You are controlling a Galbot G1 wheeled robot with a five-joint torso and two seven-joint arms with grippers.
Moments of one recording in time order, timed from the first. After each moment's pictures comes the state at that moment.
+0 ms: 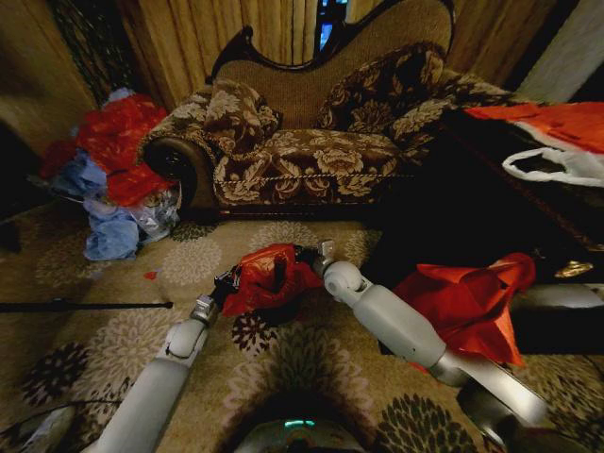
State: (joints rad) left arm 1.14 -1.11 -0.45 -1.67 -0.15 -0.04 0.14; right arm -0.39 1.17 -0.36 1.56 0.93 -0.43 0.32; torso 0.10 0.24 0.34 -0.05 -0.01
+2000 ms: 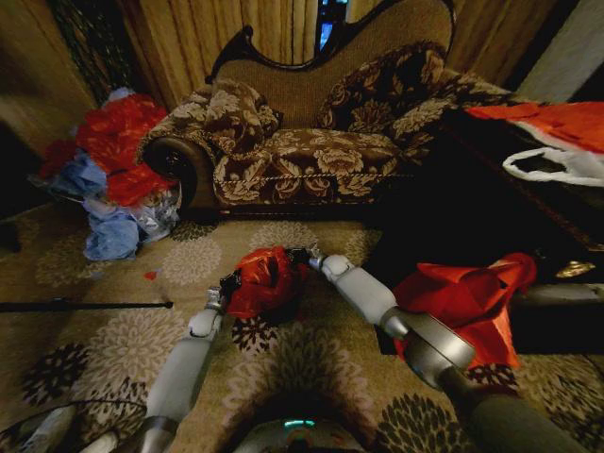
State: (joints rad) left arm 0.88 -1.27 -0.44 -1.20 -0.22 -0.05 0.10; right arm -0.15 1.49 -0.41 0.60 0.38 0.04 -0.42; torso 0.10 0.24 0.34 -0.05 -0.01
